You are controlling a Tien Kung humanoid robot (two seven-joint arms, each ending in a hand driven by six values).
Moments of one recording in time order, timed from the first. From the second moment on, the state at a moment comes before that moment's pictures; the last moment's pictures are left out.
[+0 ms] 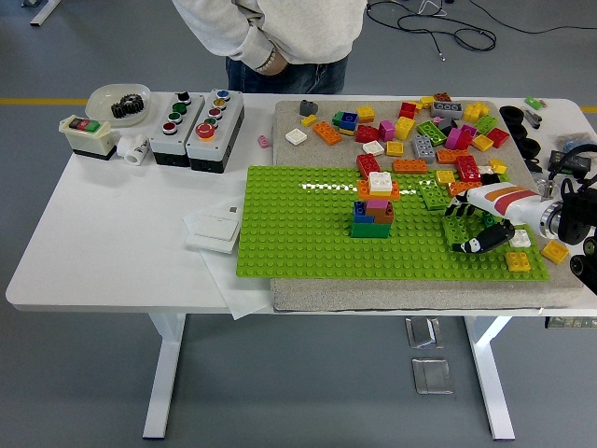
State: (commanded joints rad) left arm -0.04 0.00 -1.00 -0.18 0.79 0.05 0.27; right arm 0.88 -0.44 0.48 0.69 -1.83 0.02 0.31
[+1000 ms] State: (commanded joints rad) left arm -0.02 0.00 -1.02 -0.18 0.82 0.05 0.27; right arm 0.84 -0.50 0.63 0.83 -1.88 0.00 0.31
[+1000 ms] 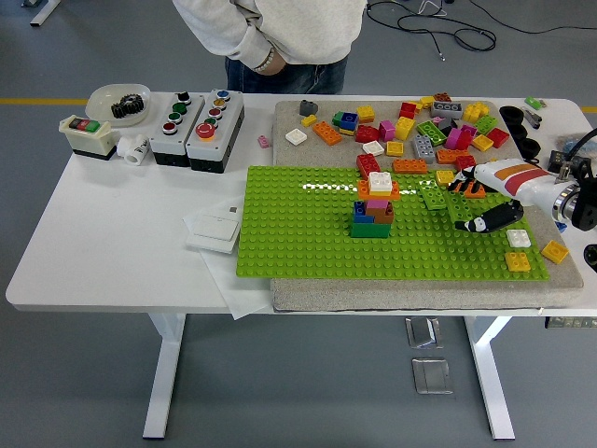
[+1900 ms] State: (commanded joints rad) left arm -0.03 0.00 -1.02 -0.18 0.82 0.05 0.27; right arm 0.90 -0.55 0.72 1.05 -1.94 0.01 0.29
